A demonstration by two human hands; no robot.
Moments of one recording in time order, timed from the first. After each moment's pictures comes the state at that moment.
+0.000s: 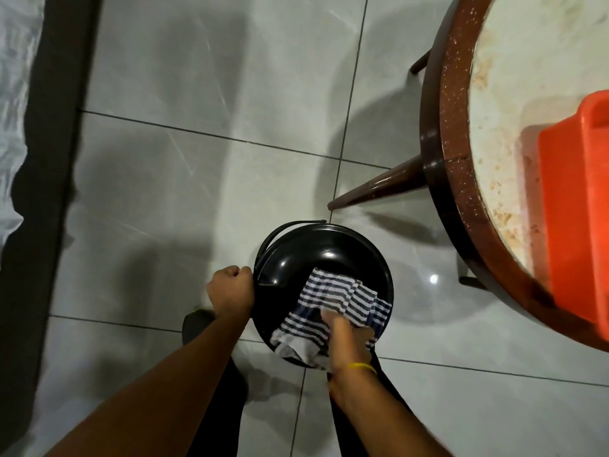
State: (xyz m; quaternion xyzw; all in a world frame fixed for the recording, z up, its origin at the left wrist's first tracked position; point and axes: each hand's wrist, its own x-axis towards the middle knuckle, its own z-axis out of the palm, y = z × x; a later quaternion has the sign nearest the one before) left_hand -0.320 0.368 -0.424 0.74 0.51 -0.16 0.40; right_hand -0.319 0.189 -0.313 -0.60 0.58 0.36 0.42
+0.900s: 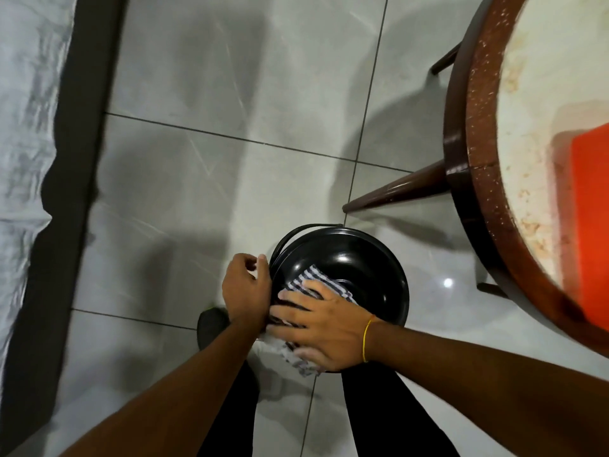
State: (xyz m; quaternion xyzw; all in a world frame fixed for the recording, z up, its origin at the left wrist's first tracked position) left_hand -0.320 0.366 -0.409 0.81 0.44 -0.07 0.38; right_hand -0.278 0.170 -0.371 -0.72 -0.64 0.24 0.11
